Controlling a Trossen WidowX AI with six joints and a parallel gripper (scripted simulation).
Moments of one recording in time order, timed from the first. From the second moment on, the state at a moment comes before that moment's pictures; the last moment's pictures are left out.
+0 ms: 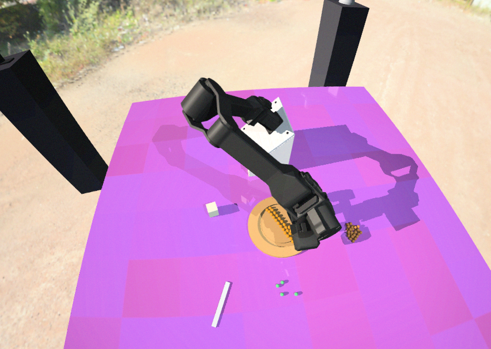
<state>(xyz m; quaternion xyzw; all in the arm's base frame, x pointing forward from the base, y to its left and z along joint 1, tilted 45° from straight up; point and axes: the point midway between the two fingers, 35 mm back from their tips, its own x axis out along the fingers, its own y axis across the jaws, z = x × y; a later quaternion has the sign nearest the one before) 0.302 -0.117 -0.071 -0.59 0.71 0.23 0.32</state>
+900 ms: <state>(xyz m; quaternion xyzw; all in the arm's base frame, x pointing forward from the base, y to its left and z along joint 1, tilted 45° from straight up) 0.303 -0.101 -0.055 -0.59 0.71 0.23 0.31</state>
